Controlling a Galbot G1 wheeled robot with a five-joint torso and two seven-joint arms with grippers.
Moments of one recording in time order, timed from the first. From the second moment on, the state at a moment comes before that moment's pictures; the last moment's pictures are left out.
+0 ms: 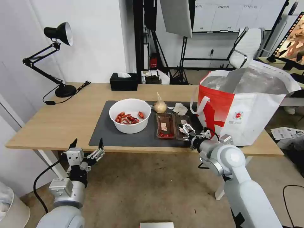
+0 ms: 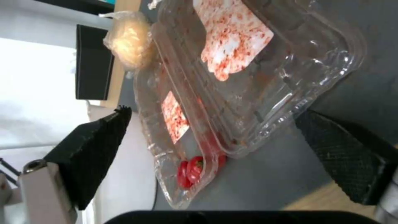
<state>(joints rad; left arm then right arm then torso) 1.65 -1.33 -0.58 -2.33 -0.21 0.20 -0.20 -1.01 1.26 0.36 1.99 1.76 -0.25 0.94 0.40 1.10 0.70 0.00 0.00</state>
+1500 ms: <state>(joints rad) 1.68 -1.33 -0.58 -2.35 -0.20 0.17 -0.20 -1.04 1.23 0.28 2.00 1.49 -0.27 0.50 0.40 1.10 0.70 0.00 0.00</state>
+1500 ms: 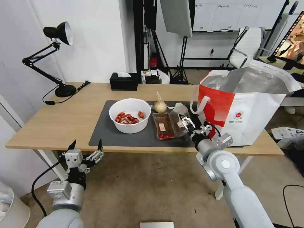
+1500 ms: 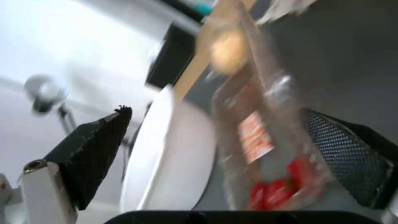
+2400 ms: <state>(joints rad) 1.67 -1.33 -0.59 -2.35 -0.21 0.17 -0.20 -0.81 1.19 0.18 1.90 1.59 -0.37 0.57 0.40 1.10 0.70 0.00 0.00</state>
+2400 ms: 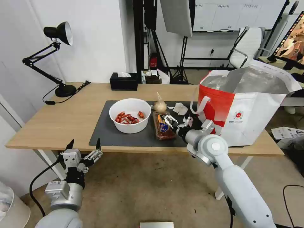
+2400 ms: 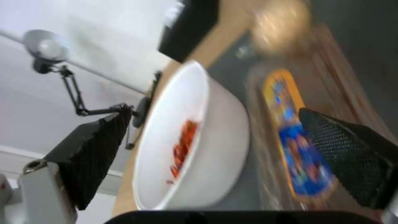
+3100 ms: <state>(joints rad) 1.64 -1.25 -0.58 -2.35 -0.42 0.22 -0.20 -0.54 1.00 -0.16 1.51 0.65 -0.23 -0.18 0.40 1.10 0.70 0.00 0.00</state>
